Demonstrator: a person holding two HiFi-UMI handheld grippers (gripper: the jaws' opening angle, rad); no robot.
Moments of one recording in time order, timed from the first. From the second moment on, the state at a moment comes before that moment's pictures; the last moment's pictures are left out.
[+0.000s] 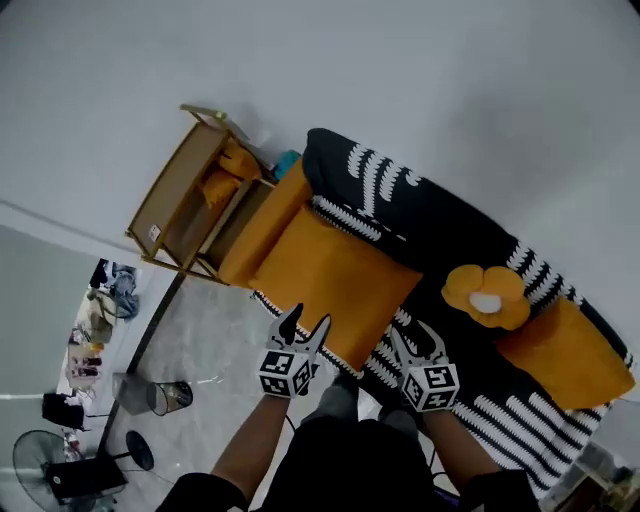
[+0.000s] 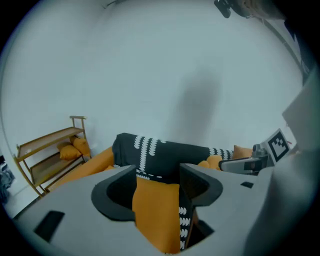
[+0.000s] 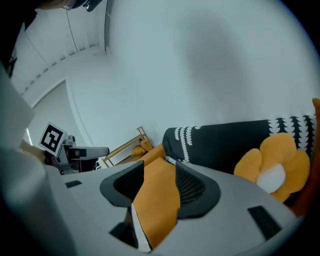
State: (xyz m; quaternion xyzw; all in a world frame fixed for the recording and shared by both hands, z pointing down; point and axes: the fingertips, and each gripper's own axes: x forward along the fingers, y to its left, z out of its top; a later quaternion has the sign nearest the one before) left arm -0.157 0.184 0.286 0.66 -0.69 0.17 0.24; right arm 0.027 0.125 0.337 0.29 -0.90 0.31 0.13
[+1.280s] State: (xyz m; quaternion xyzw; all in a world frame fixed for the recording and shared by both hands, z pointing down) left arm -0.449 0.085 0.455 0.73 -0.55 0.26 0.31; right arm -0.111 0.083 0.499 0.51 -0.75 0.26 0.34
